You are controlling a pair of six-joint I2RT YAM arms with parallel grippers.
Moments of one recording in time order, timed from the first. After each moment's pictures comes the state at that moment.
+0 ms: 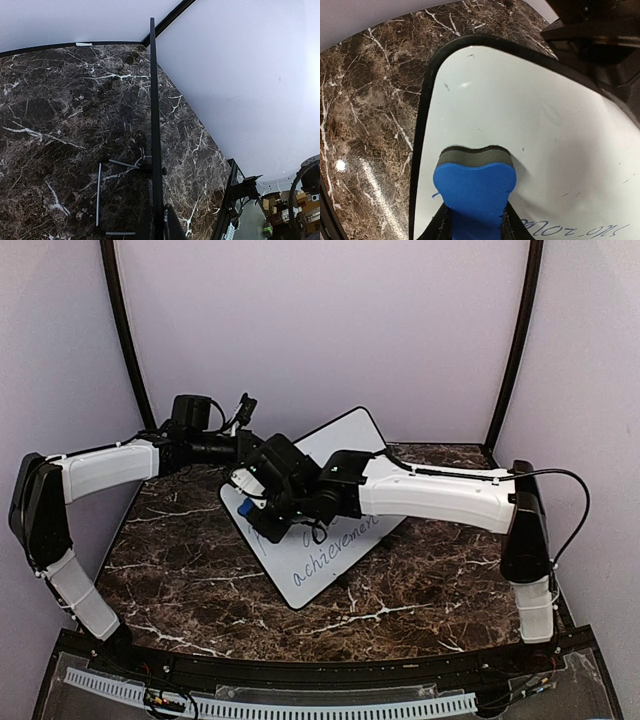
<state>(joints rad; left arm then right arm) -0.42 1.65 1.24 -0.05 0.73 -0.46 1.20 2.11 1.97 -0.63 0.26 -0.04</state>
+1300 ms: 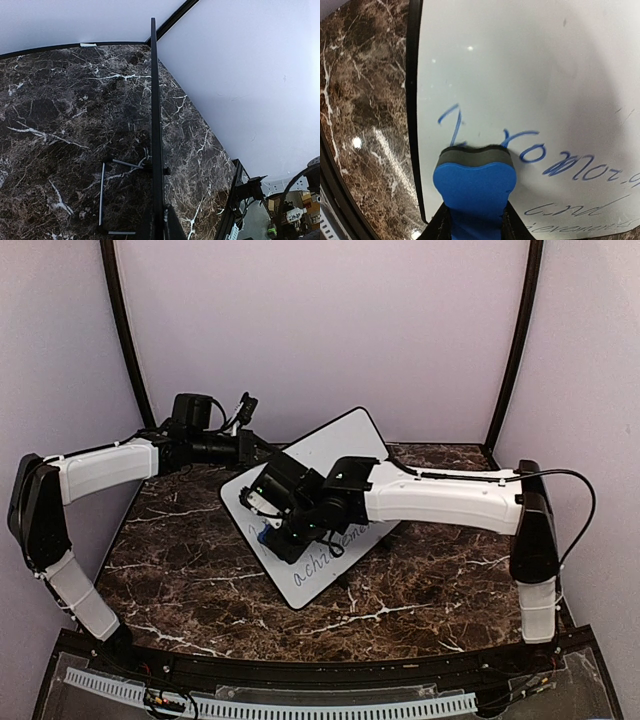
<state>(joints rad) -0.43 1.63 1.26 -0.09 0.69 -0.44 1.21 2.06 1.87 -0.80 0.17 0.10</state>
